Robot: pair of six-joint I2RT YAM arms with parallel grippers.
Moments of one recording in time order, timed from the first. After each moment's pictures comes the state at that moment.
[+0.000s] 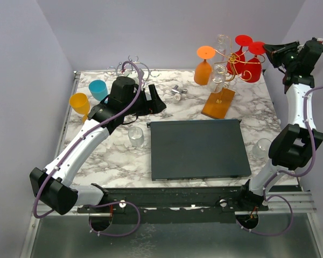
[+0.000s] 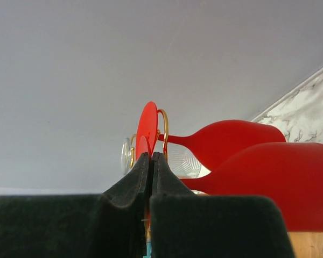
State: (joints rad) left arm -0.53 1.29 1.32 -0.52 0.17 -0.58; right arm -0.35 1.78 1.74 -0.05 -0.49 1.09
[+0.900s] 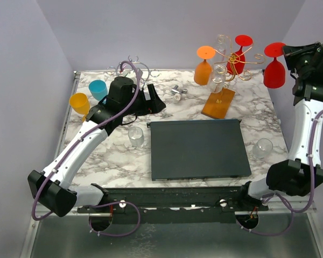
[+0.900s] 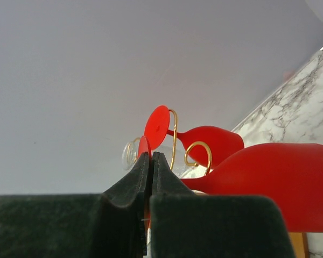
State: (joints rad) left arm -0.53 1.27 1.32 -0.52 0.17 -0.59; right arm -0.35 1.48 1.69 -0.28 -0.16 0.92
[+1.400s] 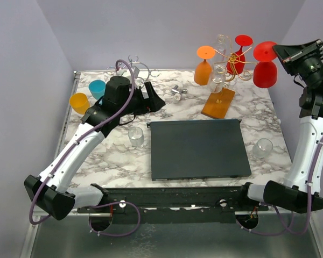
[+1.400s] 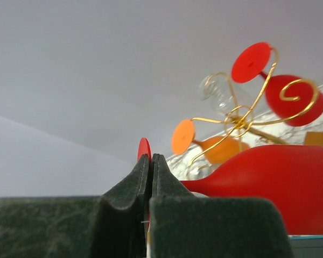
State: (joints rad) left arm -0.53 1.24 1.32 -0.52 0.17 -0.63; right arm -0.34 1.28 1.75 -0.43 -0.47 0.88
